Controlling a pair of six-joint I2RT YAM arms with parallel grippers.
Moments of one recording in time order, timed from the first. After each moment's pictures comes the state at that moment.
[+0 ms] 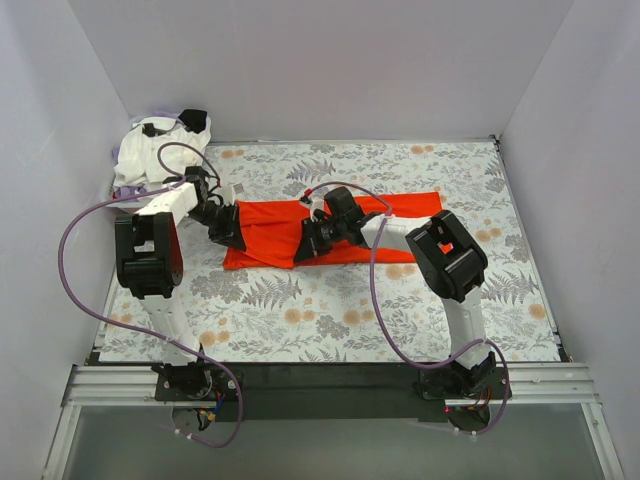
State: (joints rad) left arm 0.02 1.96 1.40 -0.91 0.59 0.17; right arm 0.70 2.10 1.30 0.05 -0.72 0.42
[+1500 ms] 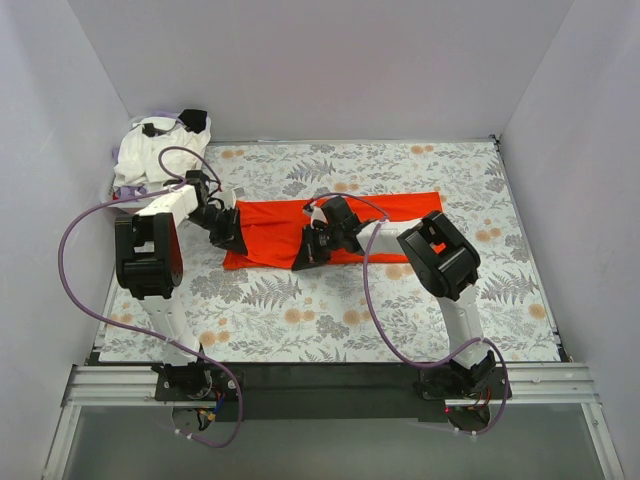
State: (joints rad) left arm 0.02 1.96 1.37 -0.91 0.62 0.17; right arm 0.71 2.13 1.27 0.10 -0.65 0.63
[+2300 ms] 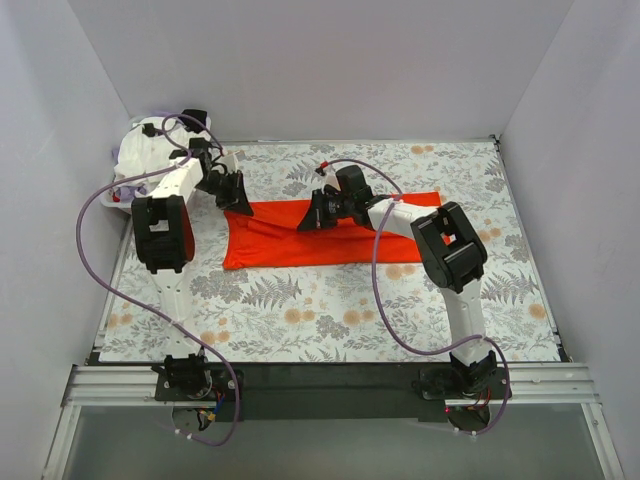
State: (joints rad) left arm 0.02 2.26 1.87 -0.96 0.68 0.13; right arm 0.60 2.15 1.45 0.09 -0.66 0.56
